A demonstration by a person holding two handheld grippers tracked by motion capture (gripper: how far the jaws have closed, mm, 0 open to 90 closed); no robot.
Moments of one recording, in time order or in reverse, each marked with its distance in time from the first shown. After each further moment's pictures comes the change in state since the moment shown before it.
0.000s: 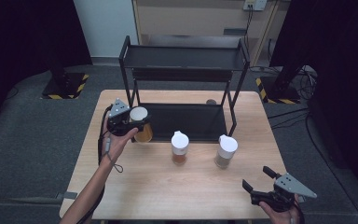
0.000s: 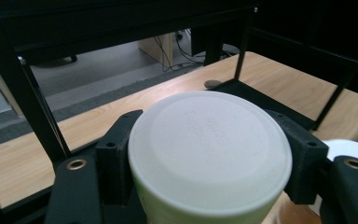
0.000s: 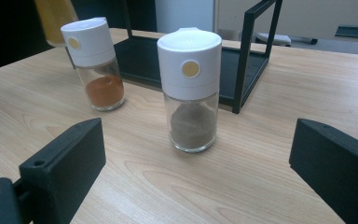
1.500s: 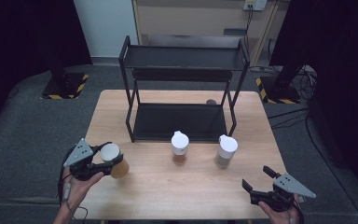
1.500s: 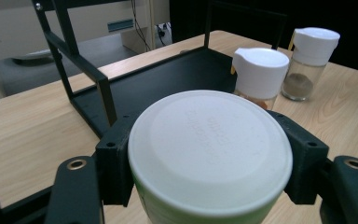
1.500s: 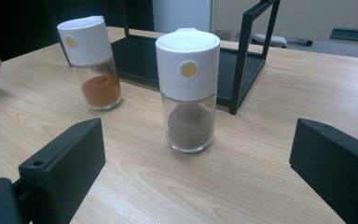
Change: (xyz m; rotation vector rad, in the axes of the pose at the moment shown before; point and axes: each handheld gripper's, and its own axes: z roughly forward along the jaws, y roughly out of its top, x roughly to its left) left arm -0.001 -0.073 -0.128 -0.013 -0.095 0.023; right arm 0.004 0.002 0.001 0.005 -0.015 -0.012
